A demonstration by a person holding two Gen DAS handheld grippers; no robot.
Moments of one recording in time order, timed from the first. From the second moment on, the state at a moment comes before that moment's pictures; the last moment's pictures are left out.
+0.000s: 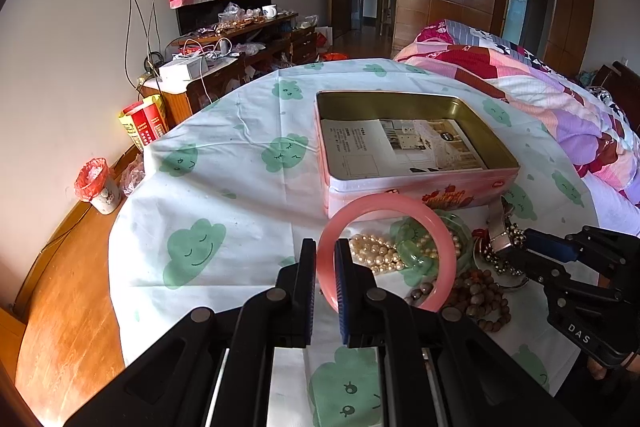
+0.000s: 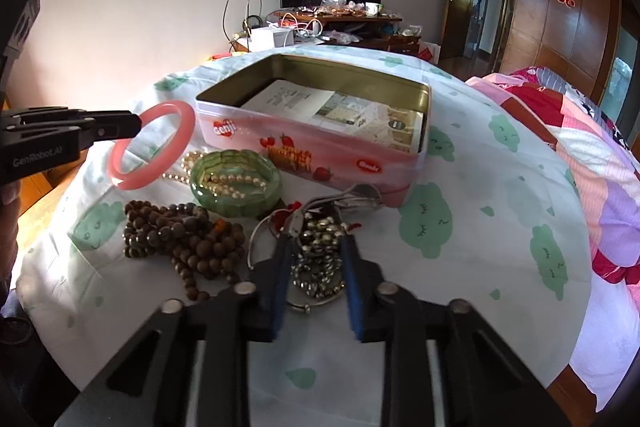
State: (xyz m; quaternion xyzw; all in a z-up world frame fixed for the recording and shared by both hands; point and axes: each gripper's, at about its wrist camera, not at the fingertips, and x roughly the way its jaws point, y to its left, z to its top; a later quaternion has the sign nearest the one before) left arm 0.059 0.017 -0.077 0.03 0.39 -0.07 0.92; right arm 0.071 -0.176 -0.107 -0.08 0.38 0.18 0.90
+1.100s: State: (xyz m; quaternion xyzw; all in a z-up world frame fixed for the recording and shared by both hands) left arm 0.092 0.005 -0.016 0.05 0.33 -0.08 0.94; right arm 0.082 -0.186 0.000 -0.08 0.25 0.17 0.95
